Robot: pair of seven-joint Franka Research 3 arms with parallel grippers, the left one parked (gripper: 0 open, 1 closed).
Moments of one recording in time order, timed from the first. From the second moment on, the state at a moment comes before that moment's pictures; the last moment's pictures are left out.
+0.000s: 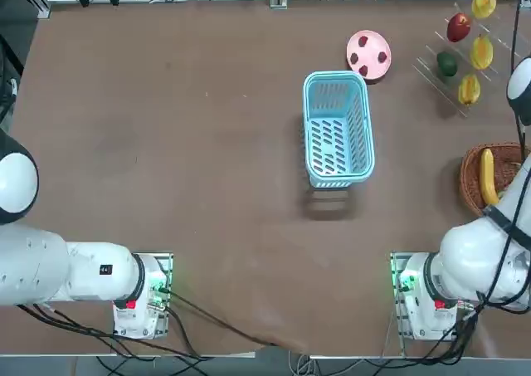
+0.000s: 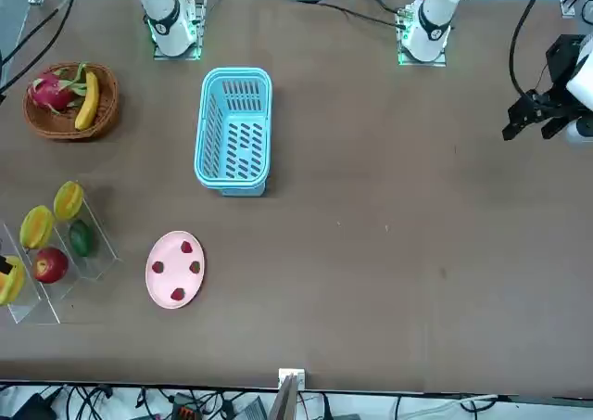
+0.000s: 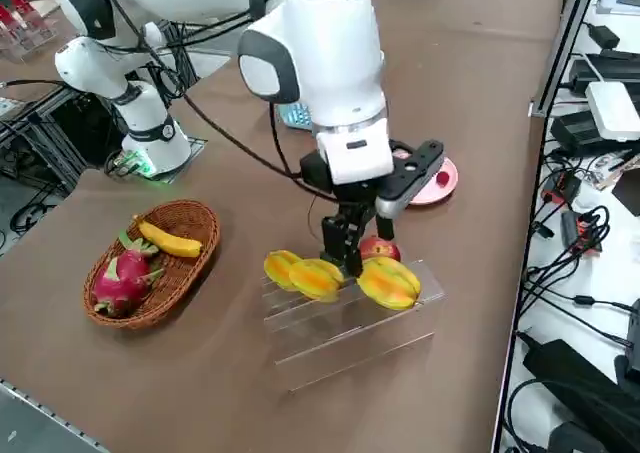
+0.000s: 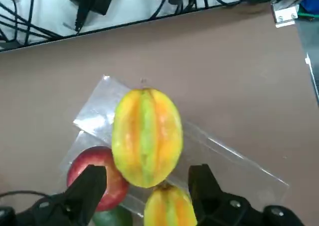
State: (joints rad) arm -0.32 0.73 -0.03 -1.08 -0.08 2.02 -0.05
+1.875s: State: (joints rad) arm -0.35 0.79 -0.03 -1.04 0.01 2.08 -0.05
